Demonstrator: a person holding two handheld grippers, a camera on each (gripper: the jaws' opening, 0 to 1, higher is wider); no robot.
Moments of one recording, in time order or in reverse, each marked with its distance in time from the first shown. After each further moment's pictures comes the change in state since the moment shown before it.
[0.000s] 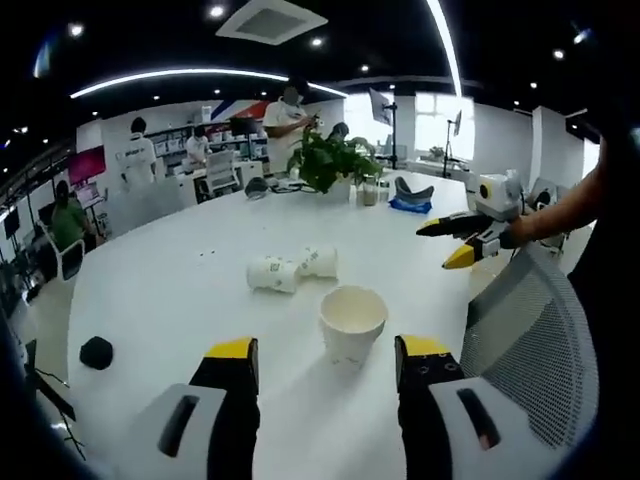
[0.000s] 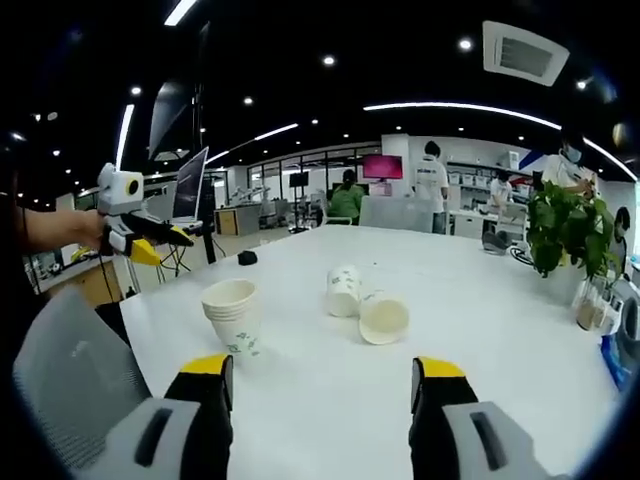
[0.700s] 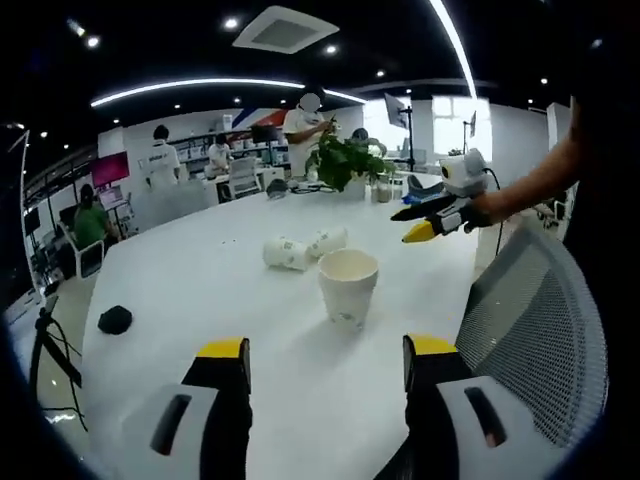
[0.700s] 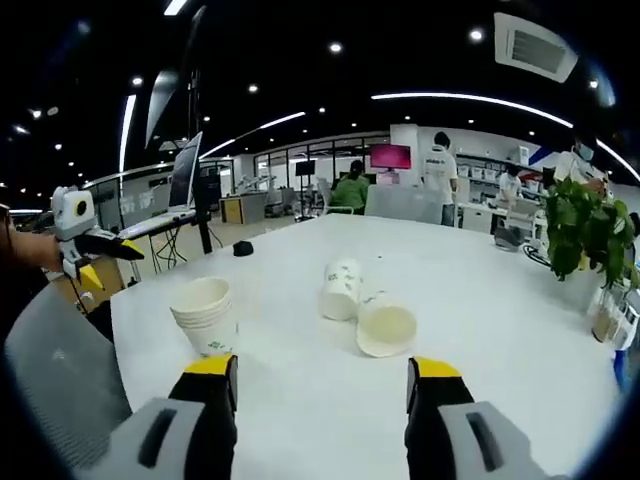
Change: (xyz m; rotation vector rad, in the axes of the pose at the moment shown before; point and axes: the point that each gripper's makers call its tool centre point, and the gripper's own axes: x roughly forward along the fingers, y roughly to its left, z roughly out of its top) left arm -0.033 -0.018 -0.046 -0.036 -0.037 0.077; right arm 0.050 -0.017 0.002 -0.001 0.041 0.029
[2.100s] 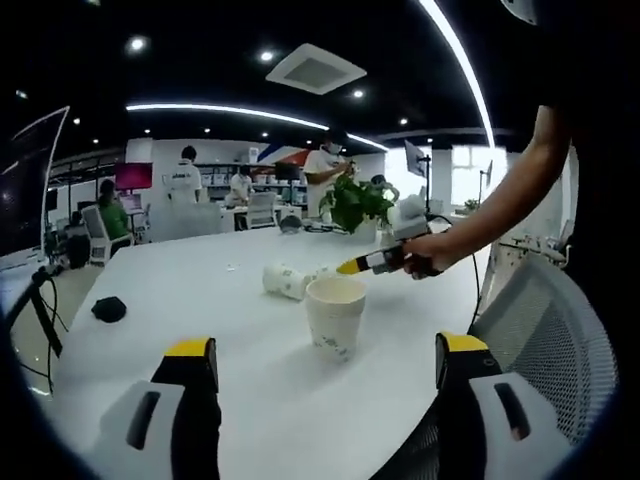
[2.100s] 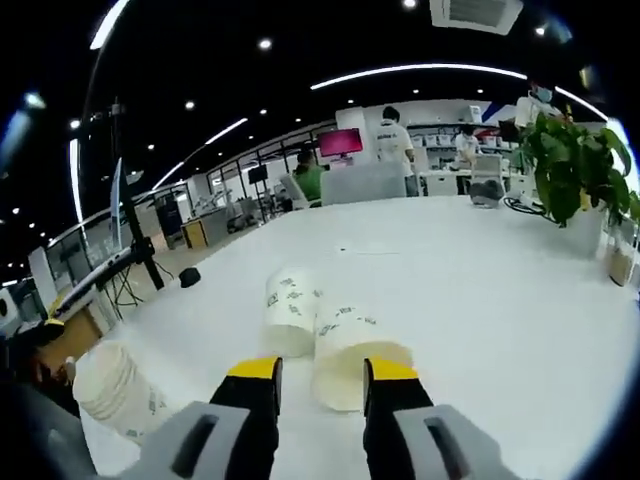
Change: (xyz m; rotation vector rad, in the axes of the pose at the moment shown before) left arm 0.004 -0.022 -0.002 -0.010 -0.159 0.036; right arm 0.097 -0.061 0.005 0.280 -0.006 -0.134
